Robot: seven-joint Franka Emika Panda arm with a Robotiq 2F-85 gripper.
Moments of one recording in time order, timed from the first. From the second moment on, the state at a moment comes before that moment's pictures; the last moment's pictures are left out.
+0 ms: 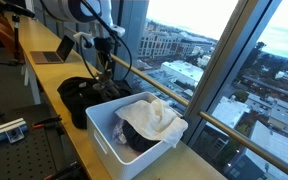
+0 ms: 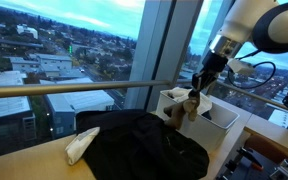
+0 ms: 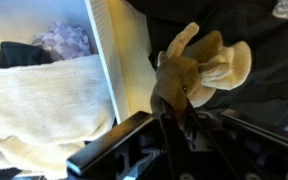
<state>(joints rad) 0.16 0.04 0.07 -2.25 -0.17 2.49 0.39</state>
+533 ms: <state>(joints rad) 0.03 -0.19 0.05 -2.15 -0.20 2.37 0.38</state>
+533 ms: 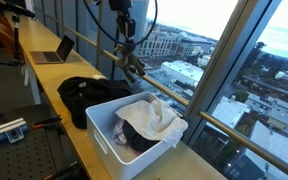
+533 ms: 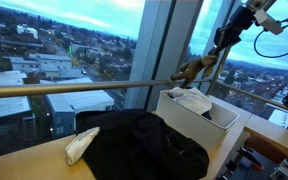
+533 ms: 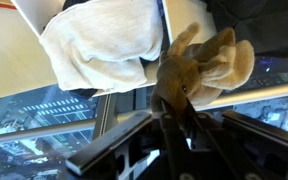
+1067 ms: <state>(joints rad) -0.06 -0.18 0.03 -2.22 -0.20 2.39 0.38</state>
